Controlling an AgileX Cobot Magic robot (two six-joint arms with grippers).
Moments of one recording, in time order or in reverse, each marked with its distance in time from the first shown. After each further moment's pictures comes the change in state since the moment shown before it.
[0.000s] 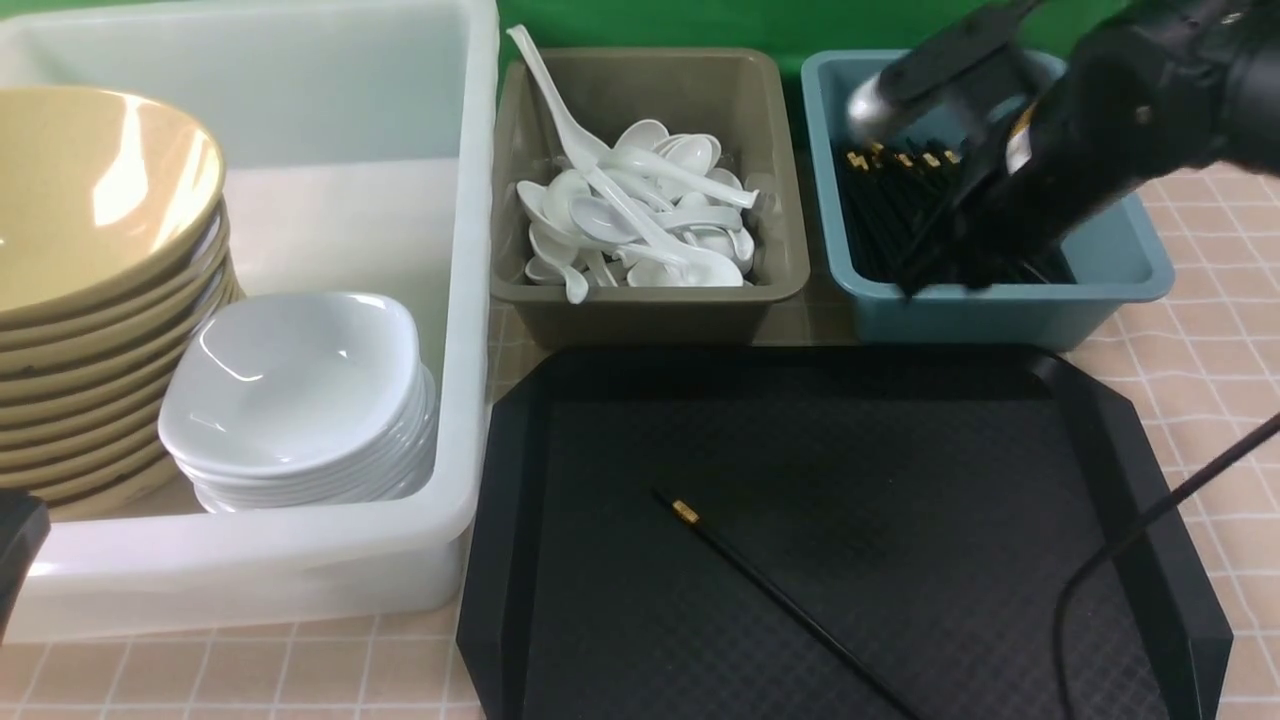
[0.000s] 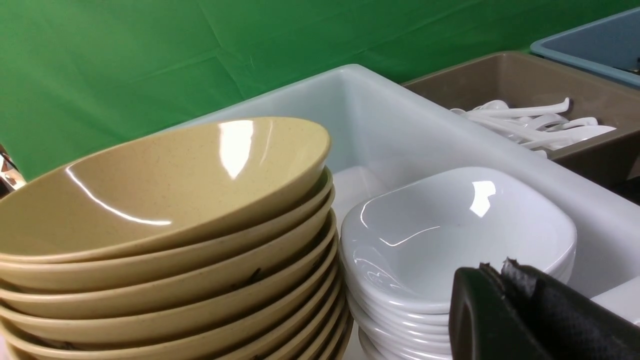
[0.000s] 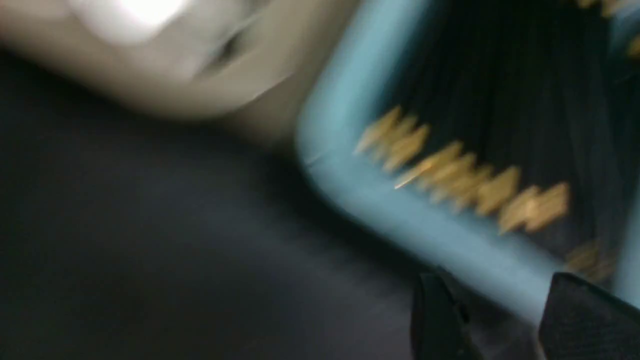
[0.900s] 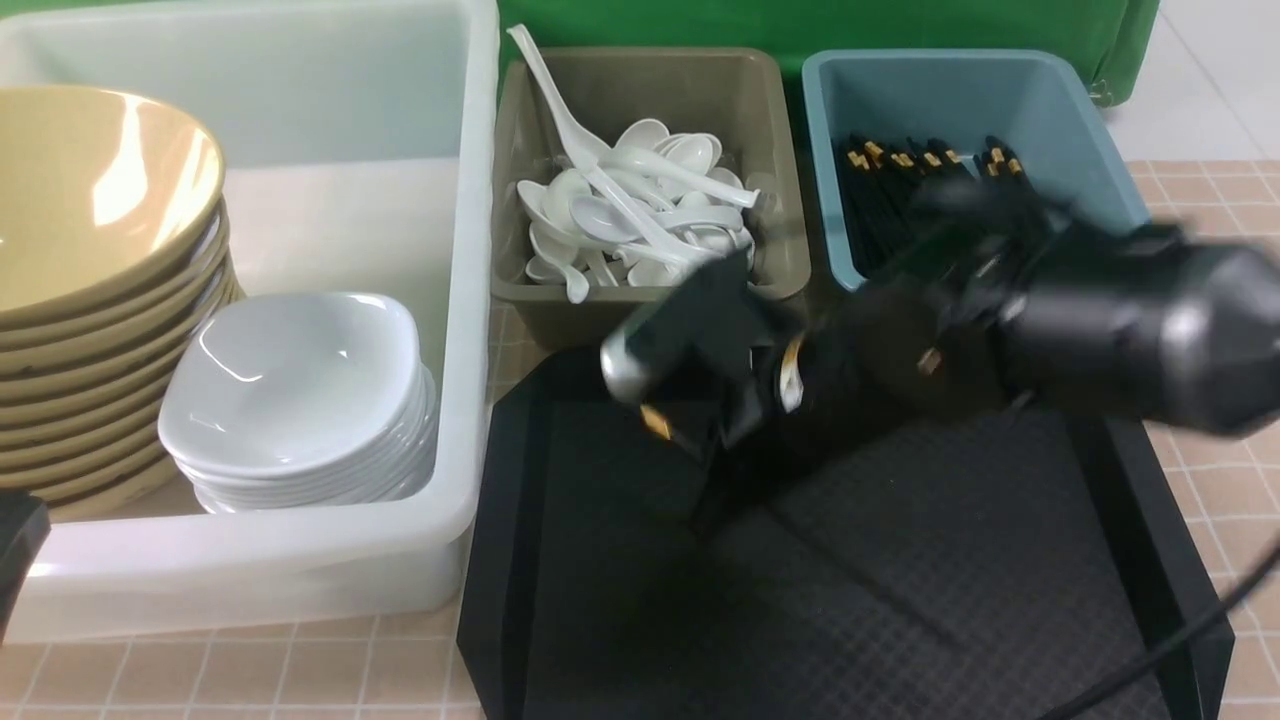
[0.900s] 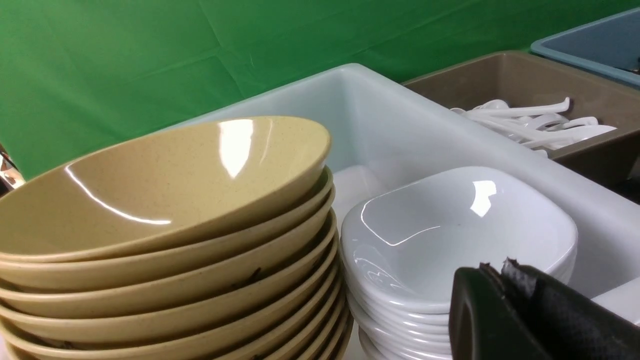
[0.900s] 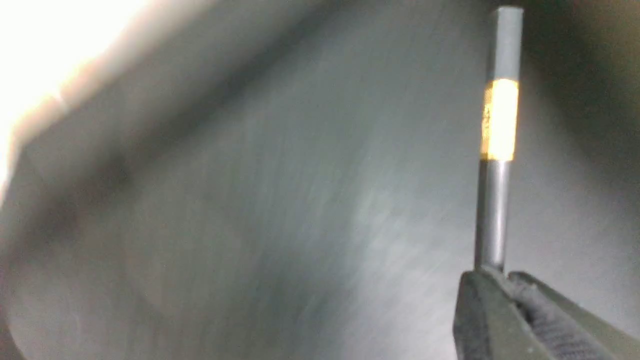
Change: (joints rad) right arm 0.263 -0.043 0.142 0.202 -0.274 -0.149; left arm 0.000 0.000 0.000 0.000 0.000 -0.001
